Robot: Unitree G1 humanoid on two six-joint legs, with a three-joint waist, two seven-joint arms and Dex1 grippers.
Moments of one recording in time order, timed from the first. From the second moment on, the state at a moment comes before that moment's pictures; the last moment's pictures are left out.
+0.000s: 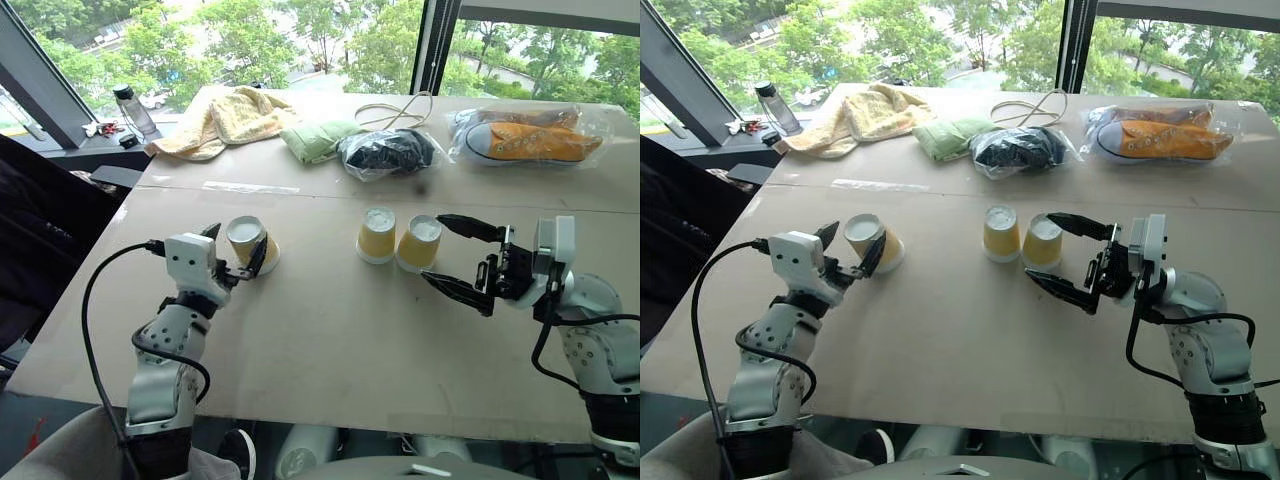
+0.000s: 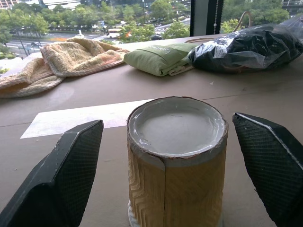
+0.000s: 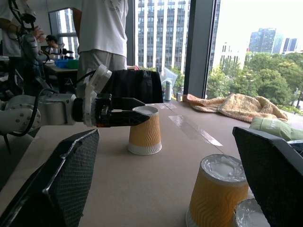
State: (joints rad) left arm 0.00 0.35 0.24 -0.20 -0.28 0.09 -0.38; right arm -0.15 -0.50 -0.09 -0.30 0.66 0.16 1.08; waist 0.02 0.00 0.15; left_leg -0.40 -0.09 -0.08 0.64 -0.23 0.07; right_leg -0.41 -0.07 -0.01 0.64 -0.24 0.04
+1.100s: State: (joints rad) left arm -0.74 0.31 -0.11 -0.06 -0.45 0.41 -0.77; right arm 0.03 -0.56 -0.25 -0.32 0.63 0.13 0.98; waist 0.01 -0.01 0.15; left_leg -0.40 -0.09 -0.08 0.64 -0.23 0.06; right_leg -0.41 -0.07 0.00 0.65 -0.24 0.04
